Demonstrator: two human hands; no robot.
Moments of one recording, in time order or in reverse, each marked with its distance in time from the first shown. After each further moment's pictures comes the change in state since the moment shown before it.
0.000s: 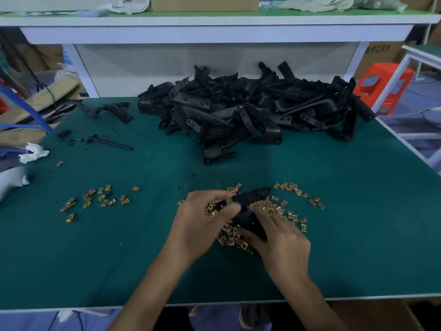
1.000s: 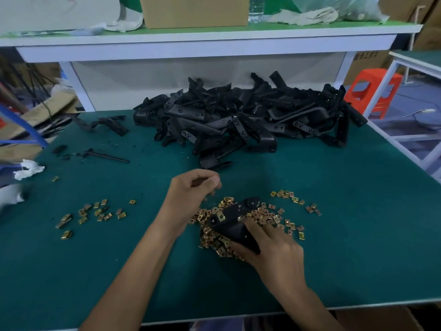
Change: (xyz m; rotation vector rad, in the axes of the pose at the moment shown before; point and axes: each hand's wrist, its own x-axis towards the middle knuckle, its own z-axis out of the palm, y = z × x) left_hand 0.064 -0.008 -0.017 -0.402 -0.017 -0.214; right_hand 0.002 -0.003 -0.005 -0.011 -0.016 -0.108
